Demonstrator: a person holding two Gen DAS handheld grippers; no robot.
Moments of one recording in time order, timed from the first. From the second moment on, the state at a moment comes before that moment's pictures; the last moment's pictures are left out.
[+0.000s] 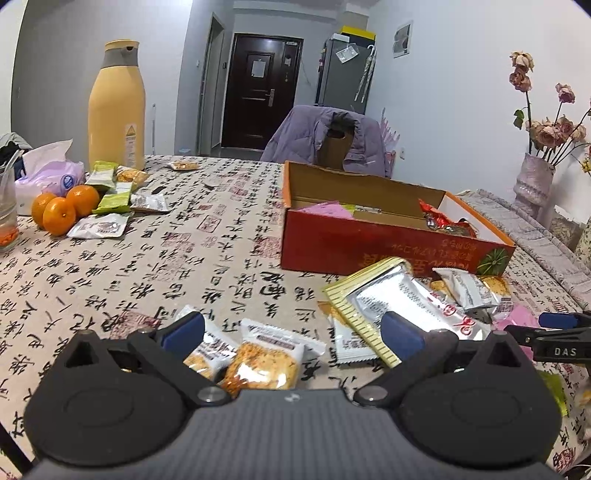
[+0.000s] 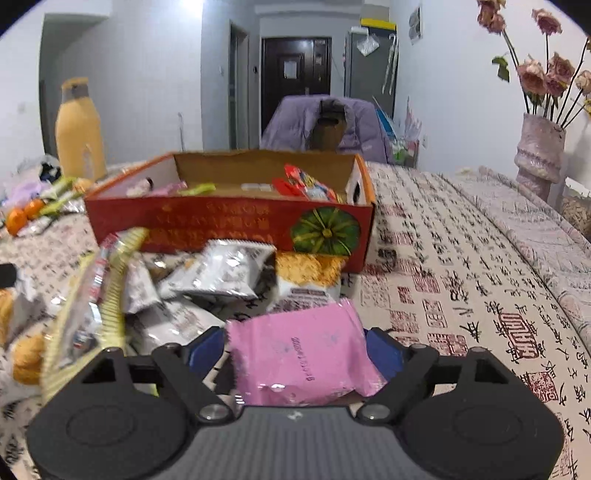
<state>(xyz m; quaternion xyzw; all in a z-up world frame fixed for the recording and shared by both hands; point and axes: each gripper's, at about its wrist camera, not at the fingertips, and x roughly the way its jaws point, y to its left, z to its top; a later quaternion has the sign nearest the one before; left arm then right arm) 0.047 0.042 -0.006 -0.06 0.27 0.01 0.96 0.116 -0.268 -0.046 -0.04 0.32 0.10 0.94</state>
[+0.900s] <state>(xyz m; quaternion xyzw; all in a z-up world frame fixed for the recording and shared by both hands) 0.063 0.033 -0.032 0.00 0.32 0.01 0.95 0.081 -0.290 -0.035 0.01 0.26 0.08 0.96</state>
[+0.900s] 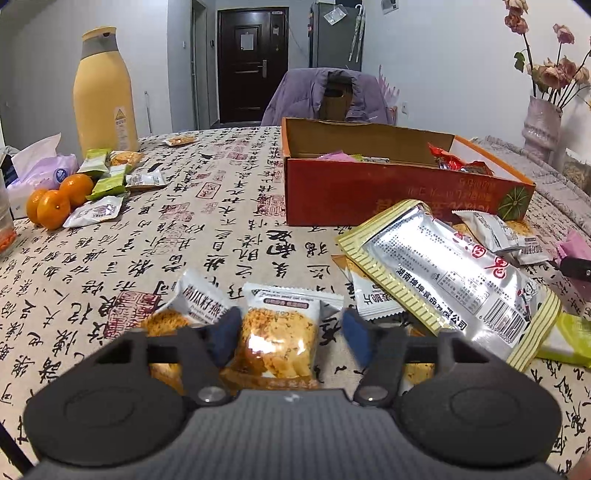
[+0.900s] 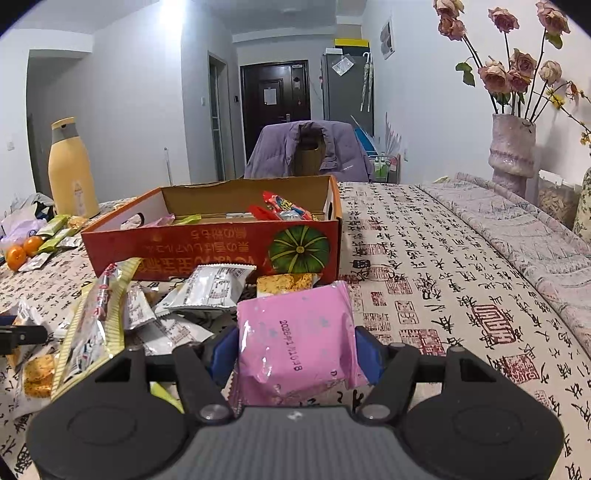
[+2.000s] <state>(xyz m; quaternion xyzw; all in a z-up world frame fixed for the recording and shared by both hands) 0.120 -0.004 0.056 0.02 0.20 -0.01 0.98 0.141 -0.258 0.030 -0.03 0.16 0.12 0.98</state>
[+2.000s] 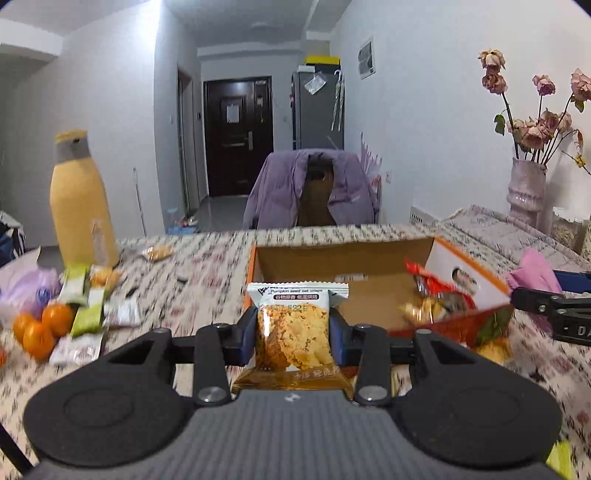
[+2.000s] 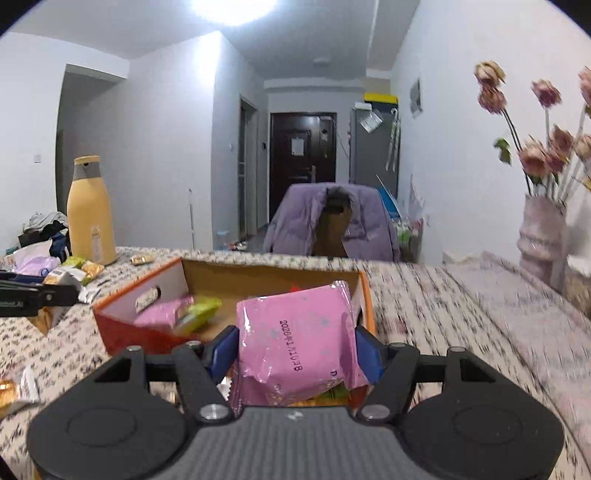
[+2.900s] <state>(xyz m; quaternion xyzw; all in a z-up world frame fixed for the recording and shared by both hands) 0.257 -0.016 0.017 0.00 0.24 0.00 0.97 0.264 -0.218 -0.005 -0.02 0.22 0.16 0.96</state>
